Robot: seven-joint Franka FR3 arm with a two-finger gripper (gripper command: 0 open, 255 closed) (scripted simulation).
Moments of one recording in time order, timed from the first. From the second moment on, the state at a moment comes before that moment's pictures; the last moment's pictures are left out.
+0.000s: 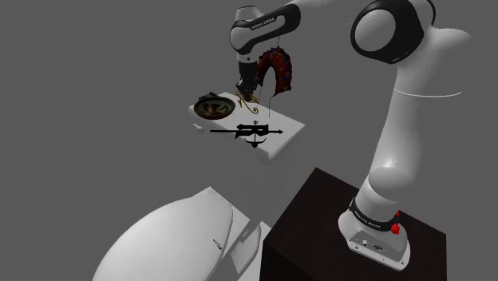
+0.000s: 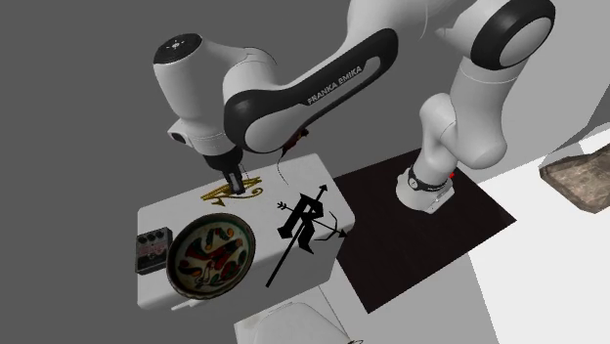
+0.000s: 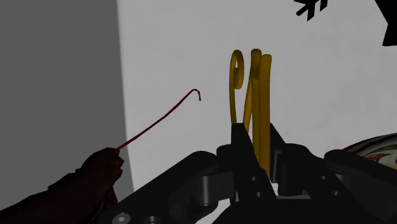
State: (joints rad) arm -0.12 0.19 -0.07 -1.75 0.01 1.92 -0.14
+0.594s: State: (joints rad) arm -0.12 0.21 -0.08 -1.69 0.01 1.86 -0.14
